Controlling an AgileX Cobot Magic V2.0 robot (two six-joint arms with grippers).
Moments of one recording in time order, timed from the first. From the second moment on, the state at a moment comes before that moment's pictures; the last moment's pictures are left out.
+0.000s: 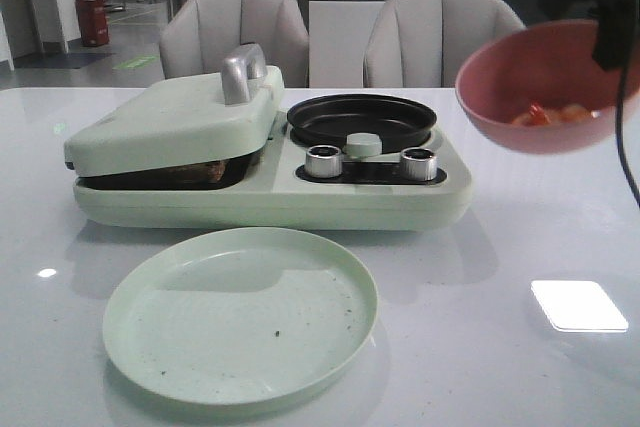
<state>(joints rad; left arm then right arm) -0.38 0.66 -0.73 -0.28 0.80 0.26 0.24 1.56 -1.28 -0.40 0.80 0.27</state>
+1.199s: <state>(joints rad) -0.38 0.66 -0.73 -0.28 0.80 0.26 0.63 2.18 -1.90 -1.70 1.07 0.73</state>
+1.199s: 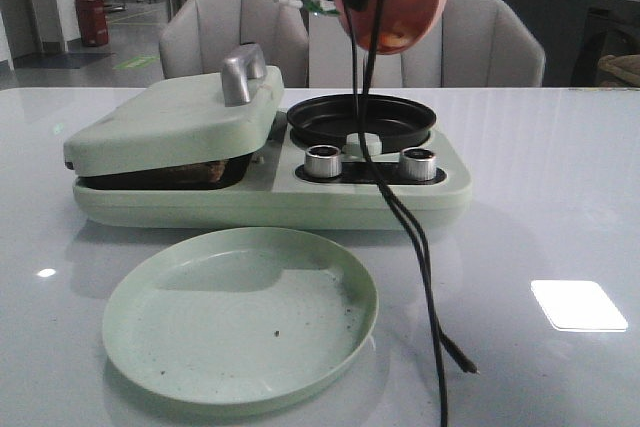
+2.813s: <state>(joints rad) -0.38 0.66 -0.73 -0.28 0.80 0.26 0.67 2.34 -2.06 -1.70 1.18 0.47</state>
